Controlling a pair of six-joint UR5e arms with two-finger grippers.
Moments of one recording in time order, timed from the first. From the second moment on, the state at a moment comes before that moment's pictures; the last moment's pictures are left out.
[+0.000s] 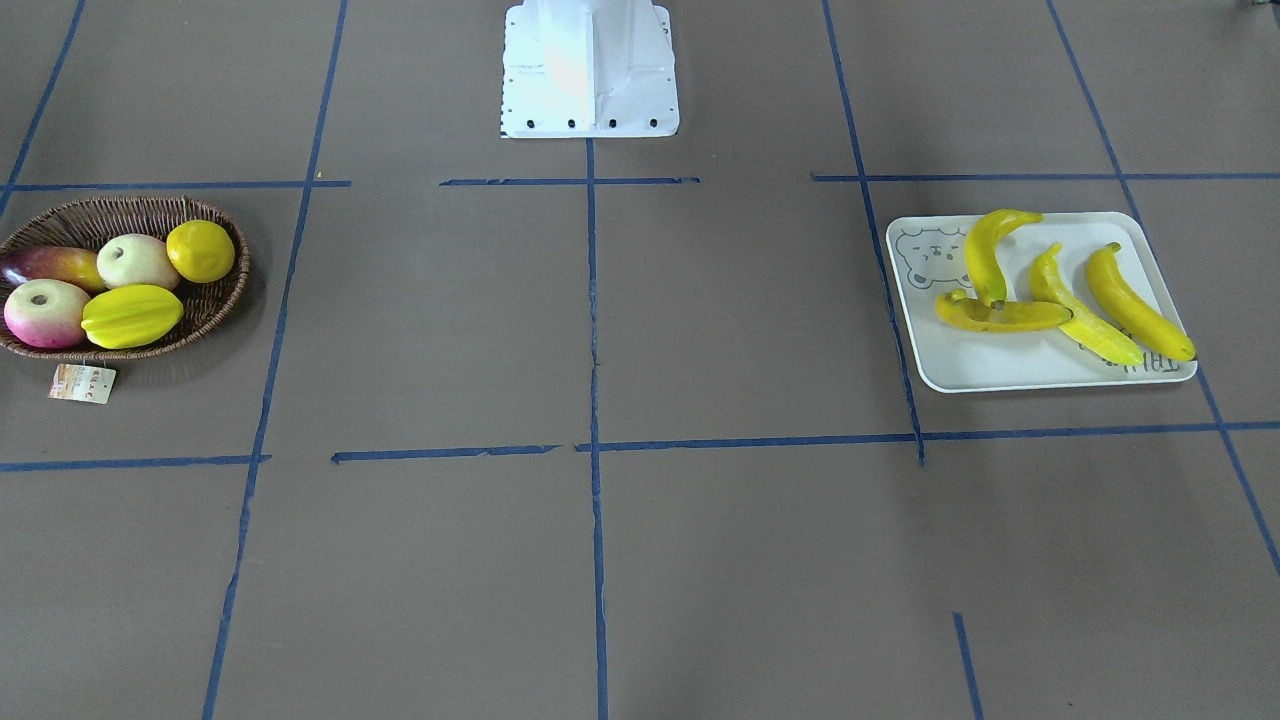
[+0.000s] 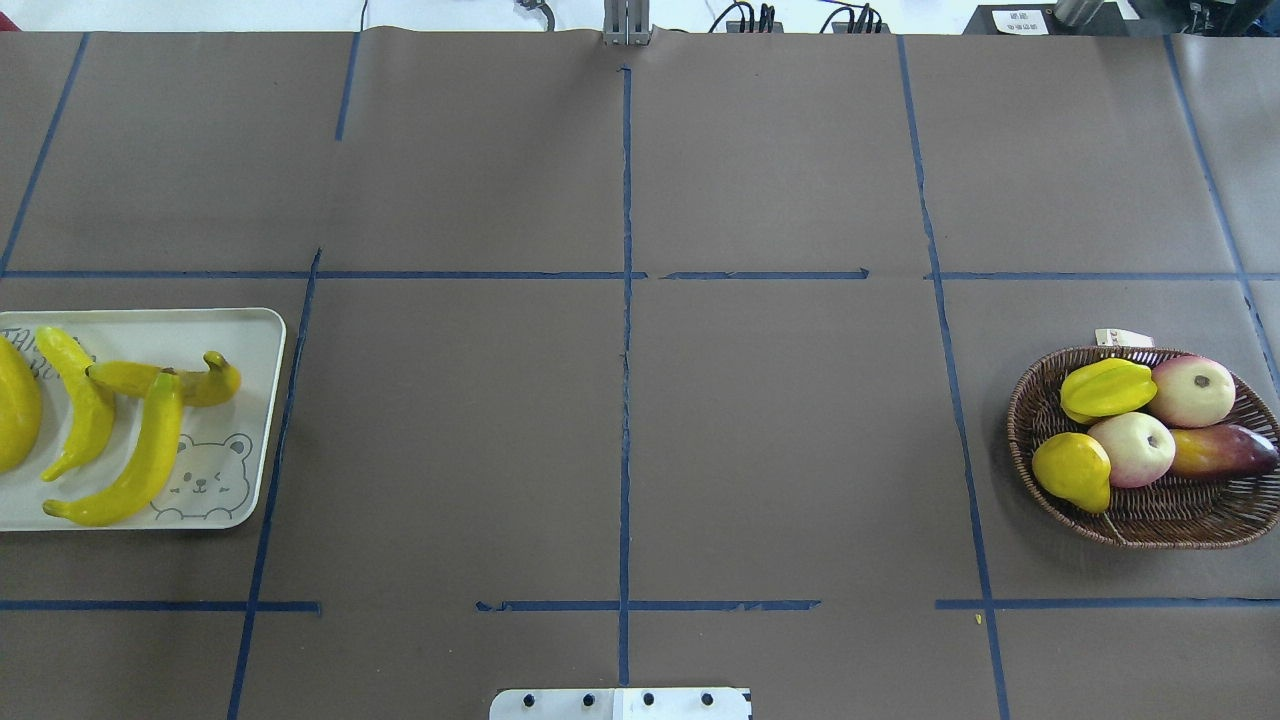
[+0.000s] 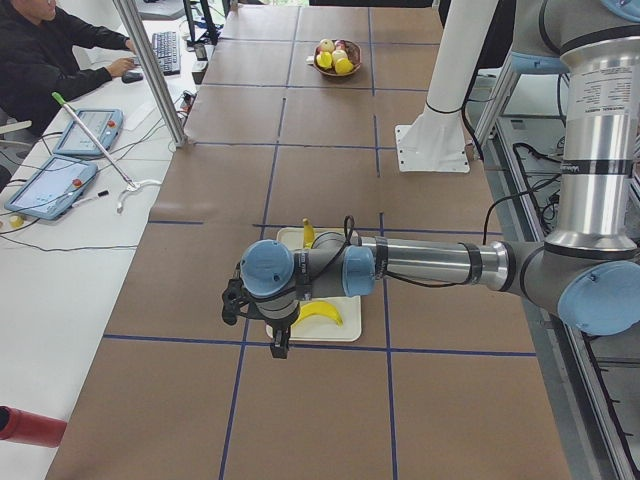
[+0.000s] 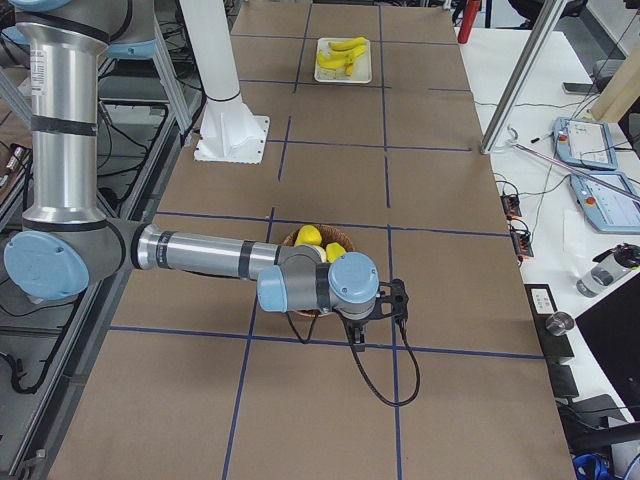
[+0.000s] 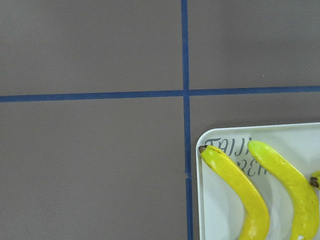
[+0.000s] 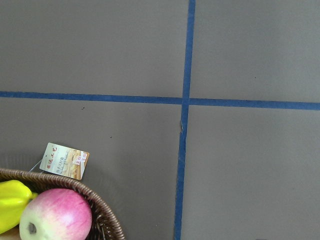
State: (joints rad) left arm -1.65 -1.52 -1.67 -1.45 -2.45 0.14; right arm 1.62 -1.66 1.59 -1.41 2.49 0.00
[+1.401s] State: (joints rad) left arm -1.65 -1.51 -1.66 -1.48 -2.45 0.12; right arm 1.68 -1.65 1.65 -1.58 2.45 -0.02
